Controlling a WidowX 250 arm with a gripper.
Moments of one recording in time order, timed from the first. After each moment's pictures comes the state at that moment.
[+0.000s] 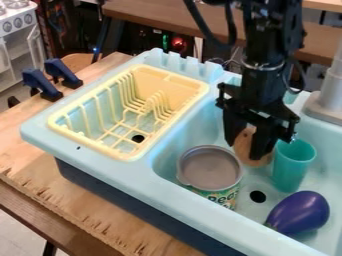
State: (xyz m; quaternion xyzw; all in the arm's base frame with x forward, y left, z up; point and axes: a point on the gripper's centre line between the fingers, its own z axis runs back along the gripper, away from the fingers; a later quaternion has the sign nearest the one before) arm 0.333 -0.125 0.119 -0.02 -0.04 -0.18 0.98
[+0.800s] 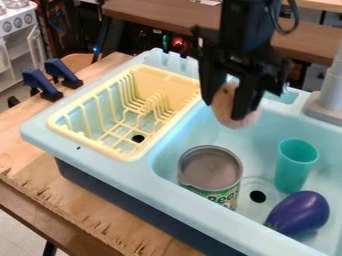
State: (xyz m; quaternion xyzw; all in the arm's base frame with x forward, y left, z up) arm 0.290 -0.101 0.191 0.01 -0.06 -0.12 0.99
